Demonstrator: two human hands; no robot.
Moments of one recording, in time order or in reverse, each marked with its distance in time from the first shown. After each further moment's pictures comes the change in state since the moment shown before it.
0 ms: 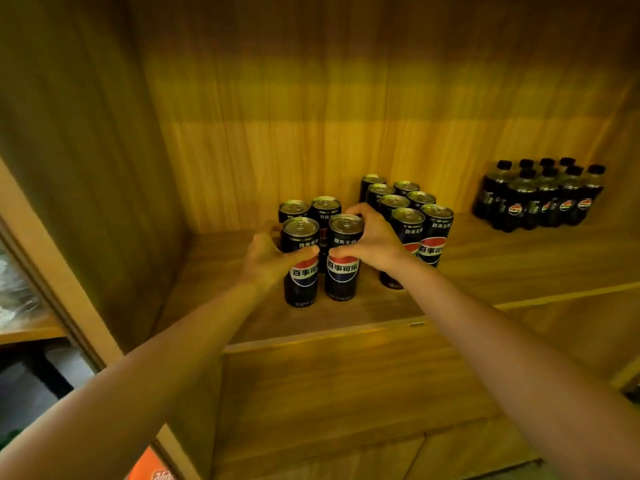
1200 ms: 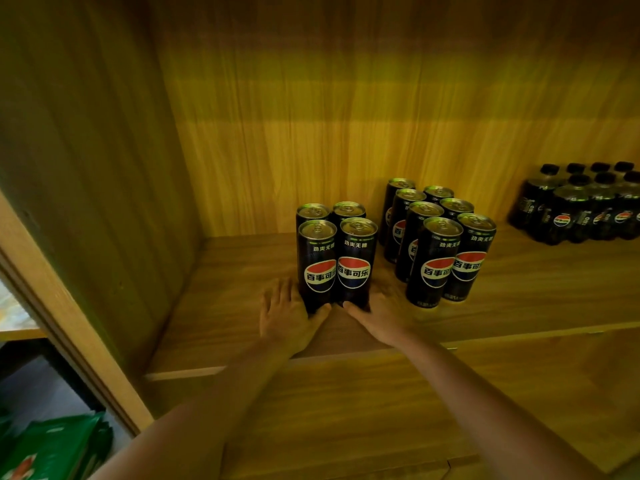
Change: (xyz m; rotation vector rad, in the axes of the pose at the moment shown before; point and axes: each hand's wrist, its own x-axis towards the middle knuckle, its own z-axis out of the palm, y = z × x) left_hand 0.002 -0.097 0.028 0.918 -0.153 -0.034; right_hand -0.001 0.098 0.068 -0.593 -0.112 0.000
